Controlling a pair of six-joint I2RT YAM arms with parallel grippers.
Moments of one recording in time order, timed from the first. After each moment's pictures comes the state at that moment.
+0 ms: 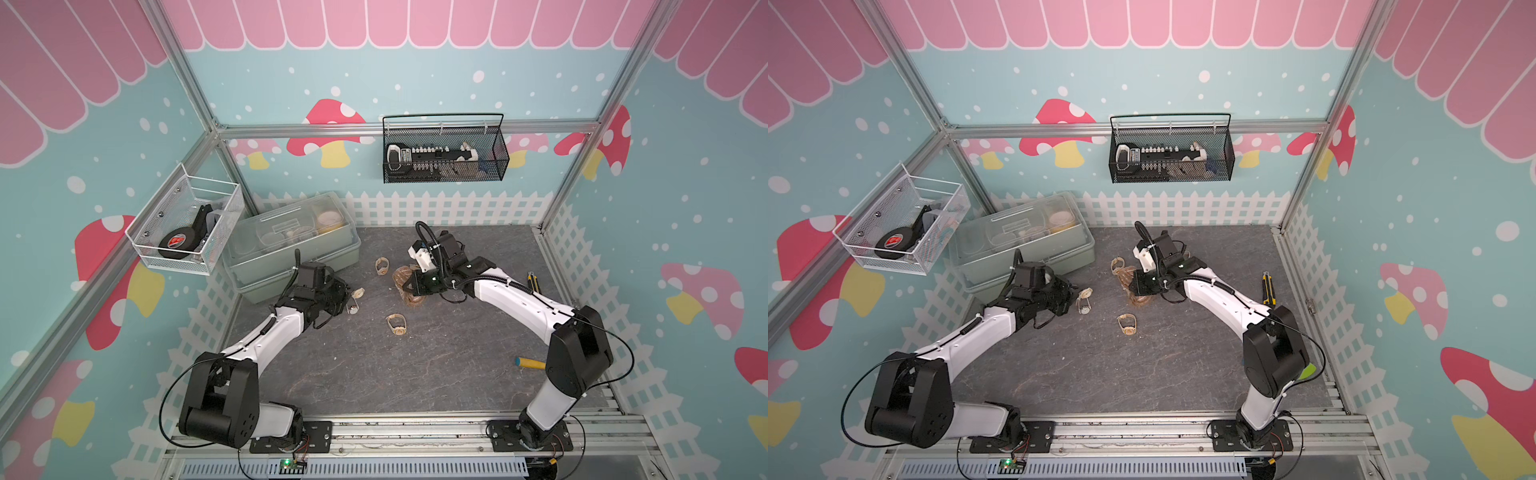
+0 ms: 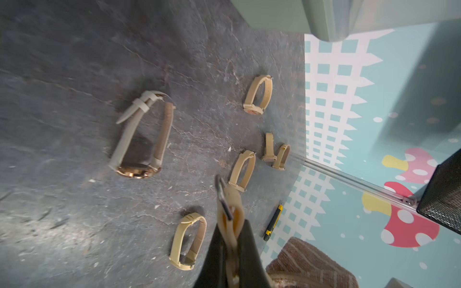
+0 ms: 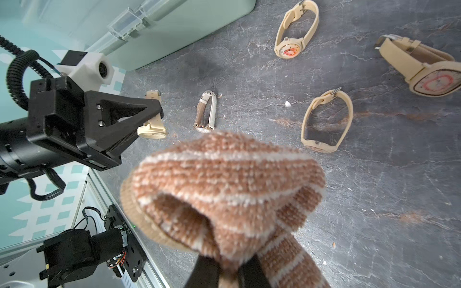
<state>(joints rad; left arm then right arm) -0.28 1.42 0.83 0.32 0.31 -1.45 0.51 2.10 2.01 -0.68 -0.40 0.41</state>
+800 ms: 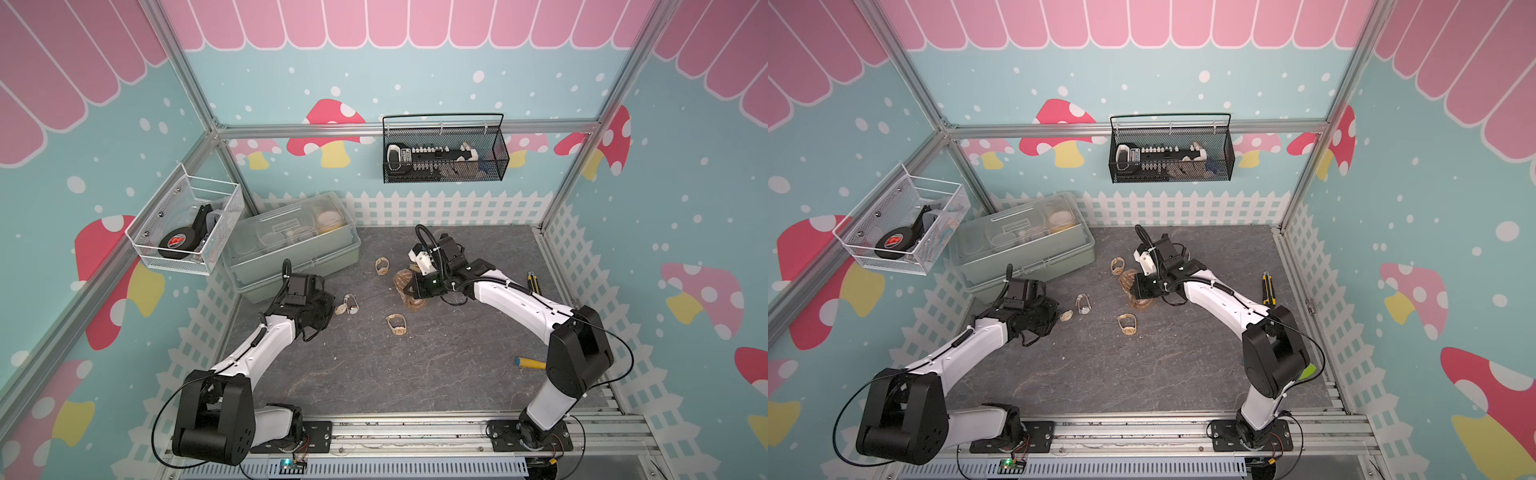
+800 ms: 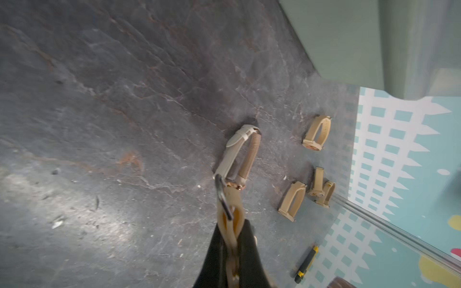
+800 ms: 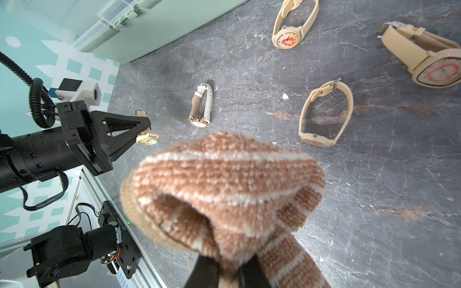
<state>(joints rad) -0.27 1.52 0.87 0.36 0.31 -1.46 0.64 1.93 1.74 -0.53 -0.43 0.46</state>
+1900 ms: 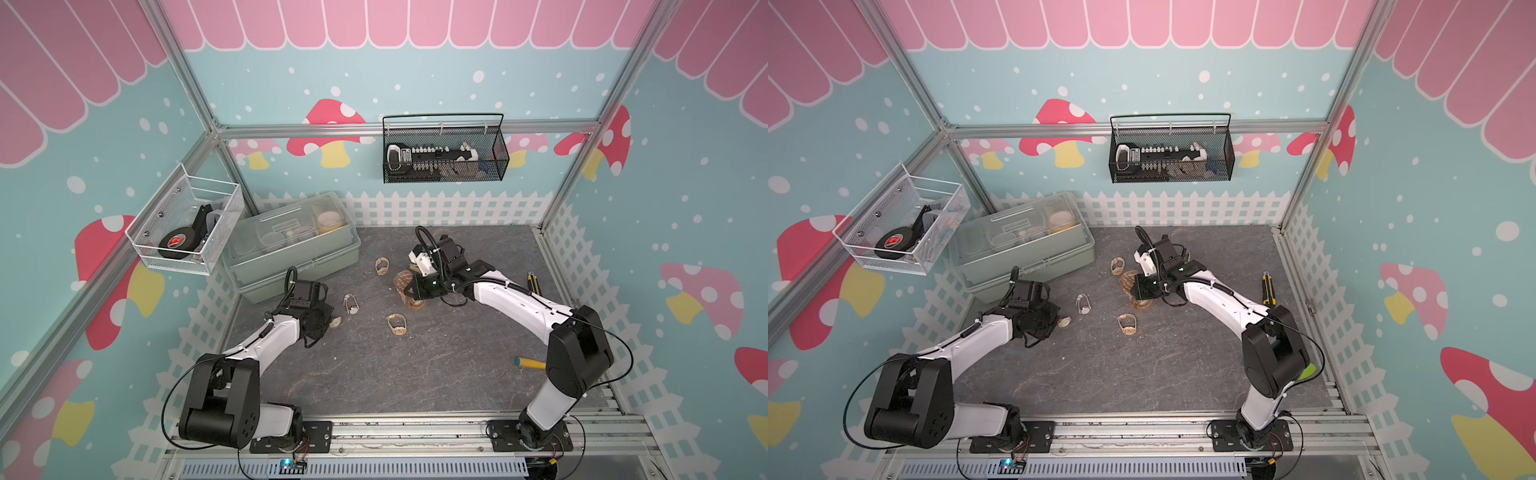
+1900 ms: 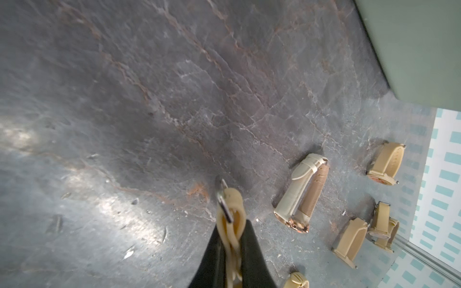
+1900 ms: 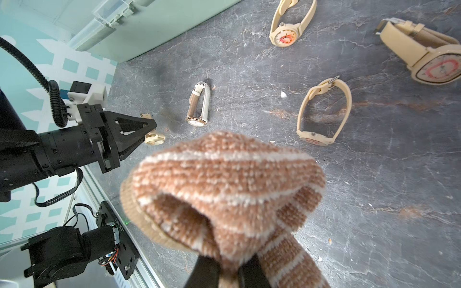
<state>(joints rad) -0.24 1.51 0.85 0.38 0.26 -1.47 0.66 2.26 2.29 -0.79 -0.45 0.46</state>
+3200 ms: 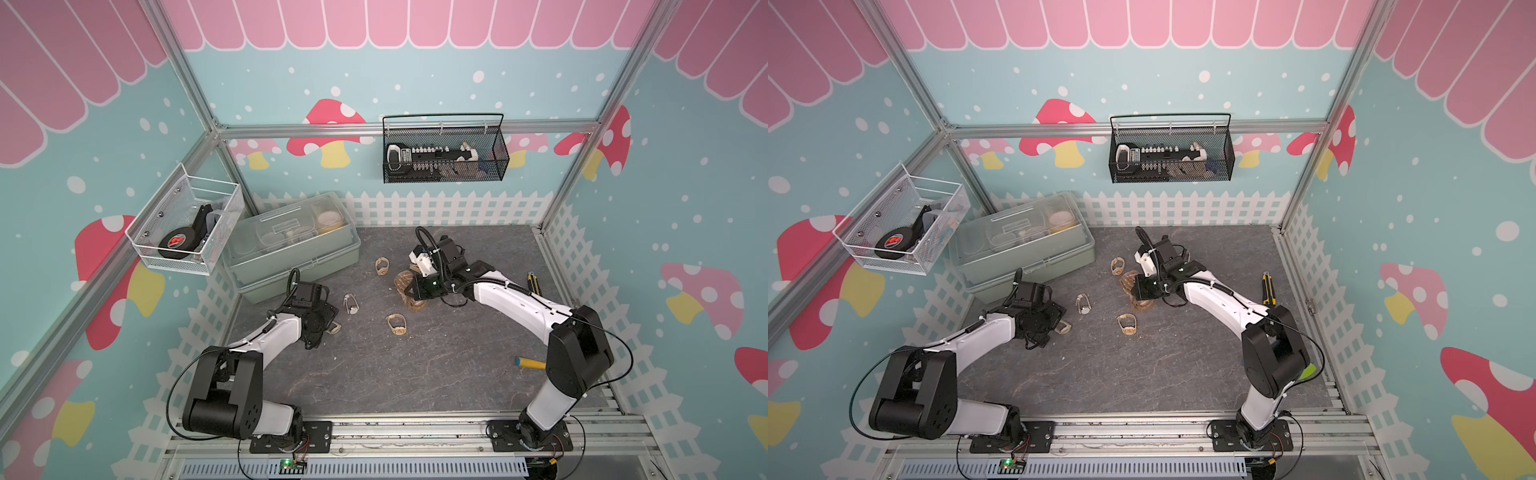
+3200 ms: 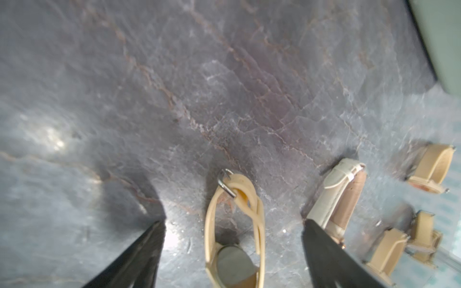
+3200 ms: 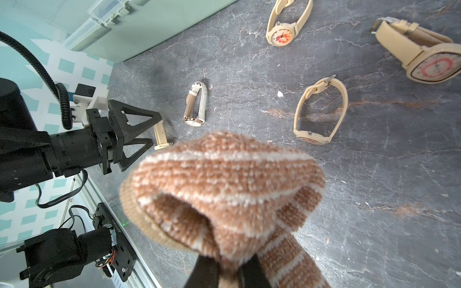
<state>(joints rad) -0.29 1.41 0.85 0.05 0.42 -1.21 0.64 2.24 2.26 -0.74 -0.43 0.42</state>
